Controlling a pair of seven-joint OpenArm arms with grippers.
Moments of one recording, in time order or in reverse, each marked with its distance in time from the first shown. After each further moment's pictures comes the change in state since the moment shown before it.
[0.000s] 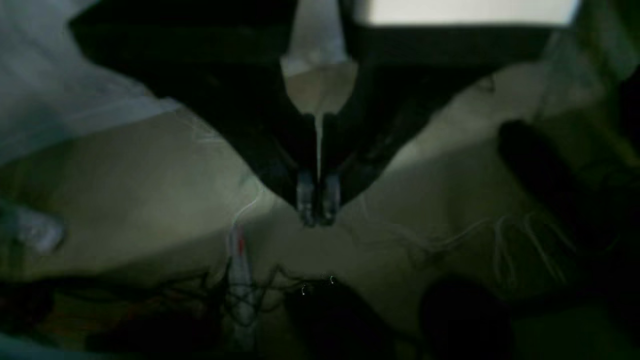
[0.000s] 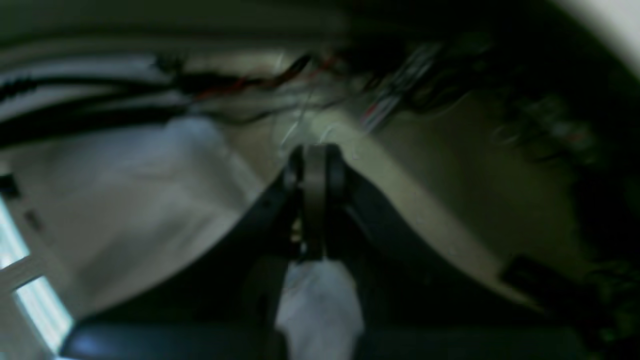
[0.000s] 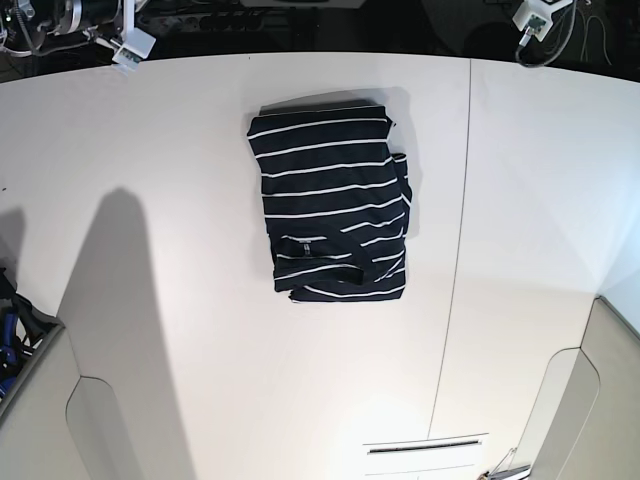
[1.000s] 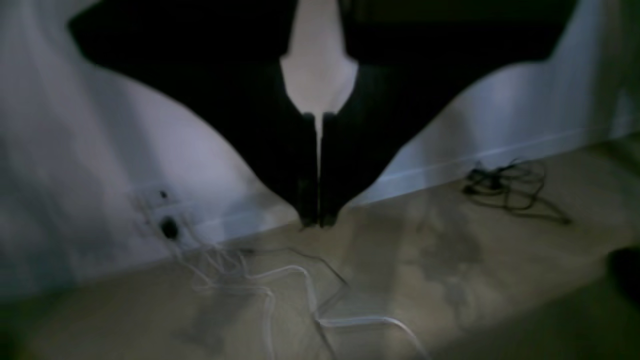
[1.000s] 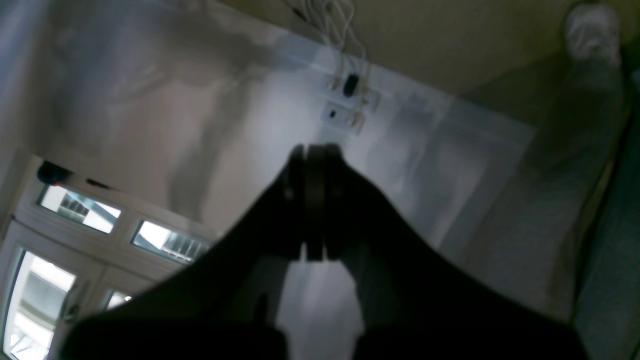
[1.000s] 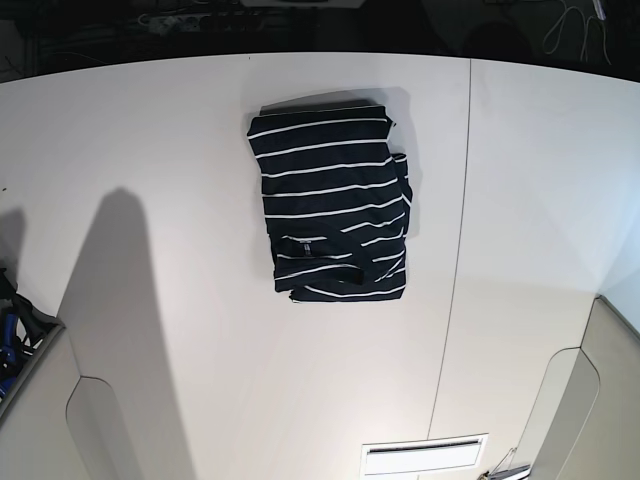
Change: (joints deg) left arm -32.1 -0.7 37.8 -65.7 10.3 15.1 -2.7; right arm 10.4 -3.8 -20.9 -59.1 -20.6 -7.6 13.4
